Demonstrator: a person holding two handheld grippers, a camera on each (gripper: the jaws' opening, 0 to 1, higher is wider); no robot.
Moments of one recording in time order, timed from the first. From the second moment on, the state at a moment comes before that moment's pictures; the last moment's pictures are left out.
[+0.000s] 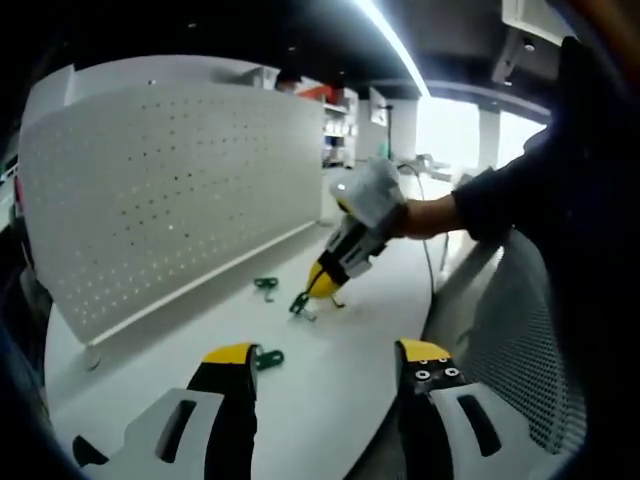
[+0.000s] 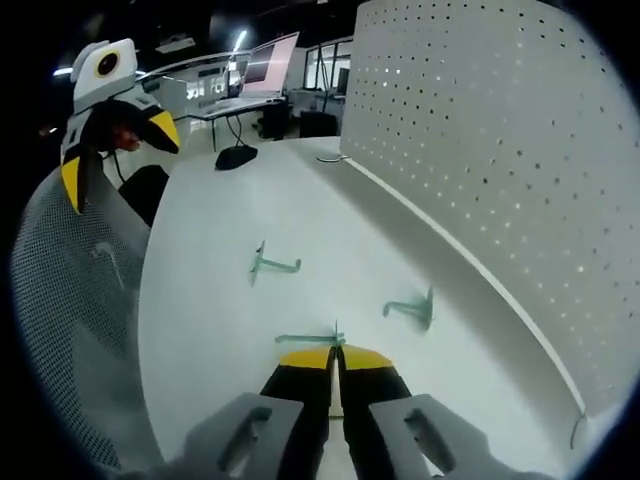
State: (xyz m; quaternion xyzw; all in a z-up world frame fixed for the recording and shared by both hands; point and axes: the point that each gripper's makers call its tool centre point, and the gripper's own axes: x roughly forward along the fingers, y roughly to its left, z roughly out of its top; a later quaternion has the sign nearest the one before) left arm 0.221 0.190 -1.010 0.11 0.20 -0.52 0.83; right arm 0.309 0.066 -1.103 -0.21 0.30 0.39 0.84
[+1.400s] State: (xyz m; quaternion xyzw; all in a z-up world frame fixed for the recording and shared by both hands) left arm 0.227 0.193 -0.994 0.19 0.13 -0.50 0.84; right arm 0.270 0.143 -1.016 -0.07 0.31 0.43 0.85
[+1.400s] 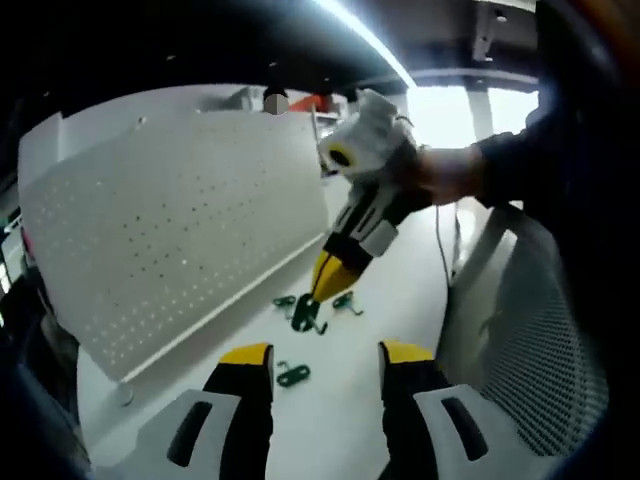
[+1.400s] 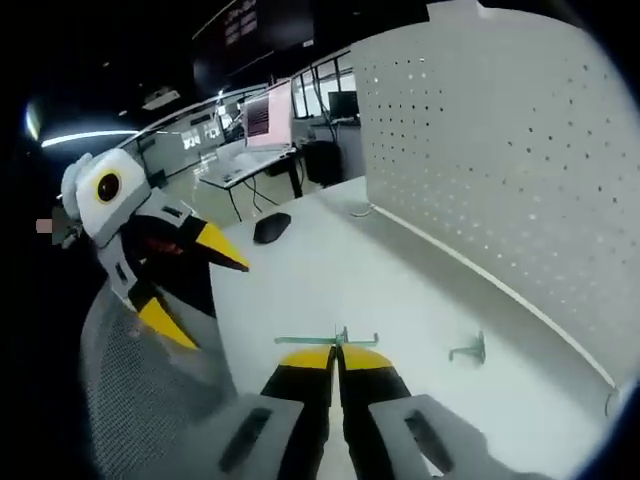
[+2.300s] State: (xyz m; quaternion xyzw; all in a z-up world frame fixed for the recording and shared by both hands) left arm 0.233 0.198 -0.978 0.31 0.05 -0.45 0.83; right arm 0.243 0.189 -0.983 0.08 0.32 0.49 0.81
